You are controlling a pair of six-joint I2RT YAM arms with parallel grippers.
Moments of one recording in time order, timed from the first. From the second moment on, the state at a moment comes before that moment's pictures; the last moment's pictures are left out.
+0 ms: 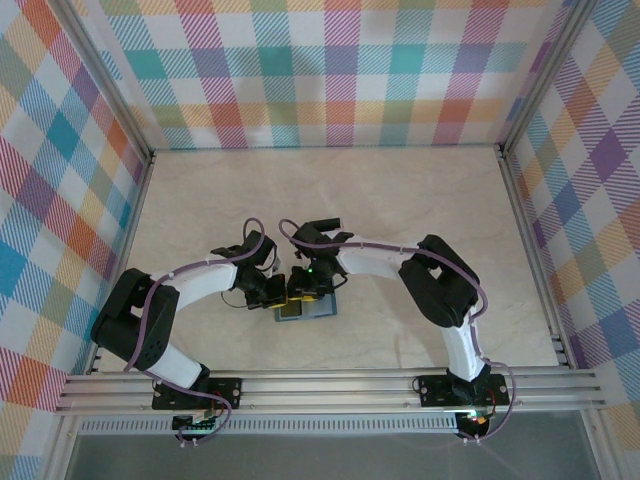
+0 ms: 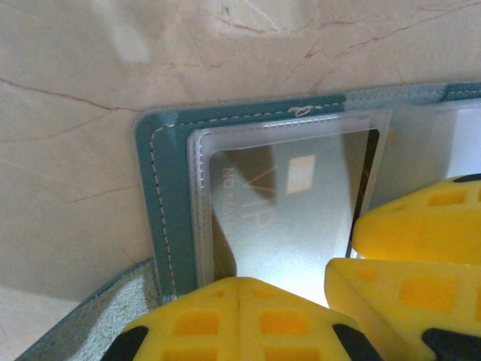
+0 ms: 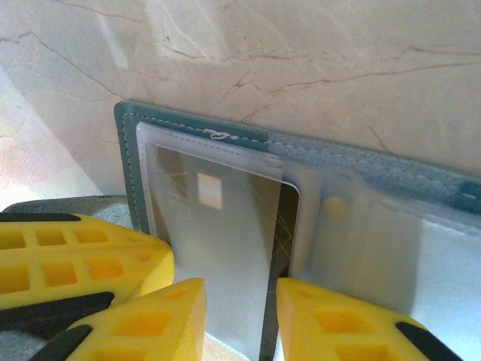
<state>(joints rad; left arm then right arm) -0.48 1.53 0.77 -0.55 0.35 -0.61 0.90 2.02 1.37 -0.56 -0.38 0.80</state>
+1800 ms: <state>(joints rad) -0.48 1.53 0.77 -0.57 0.34 -0.61 0.90 2.05 1.42 -0.65 -0.31 0.75</state>
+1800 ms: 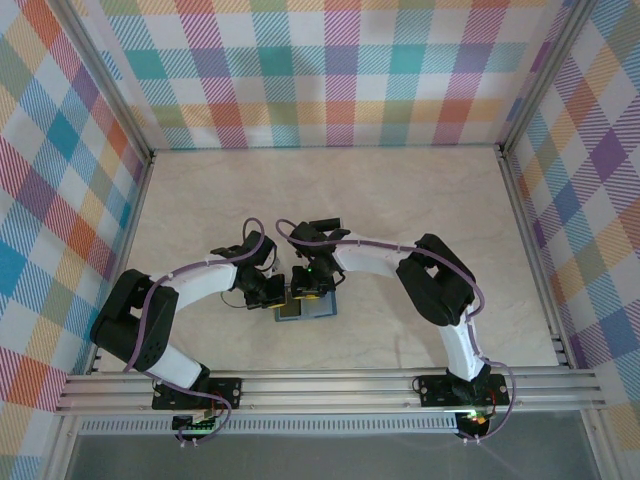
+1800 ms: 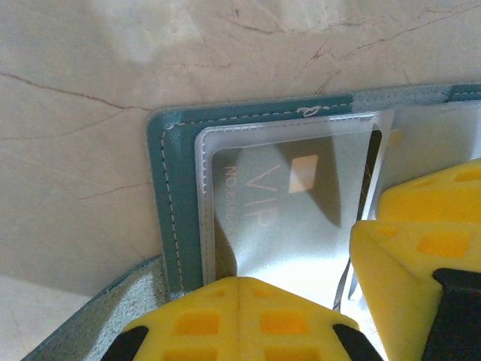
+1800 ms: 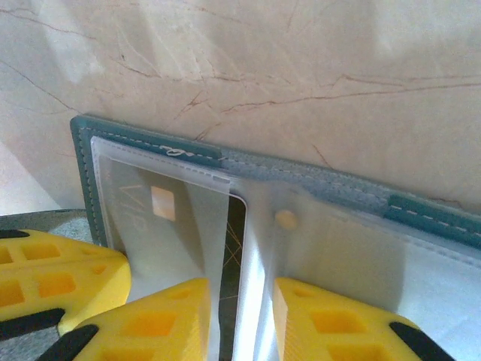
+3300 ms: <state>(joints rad) -0.48 1.53 0.79 -0.65 0.24 -0.61 0.90 2.05 1.40 -0.56 -0.42 0.80</state>
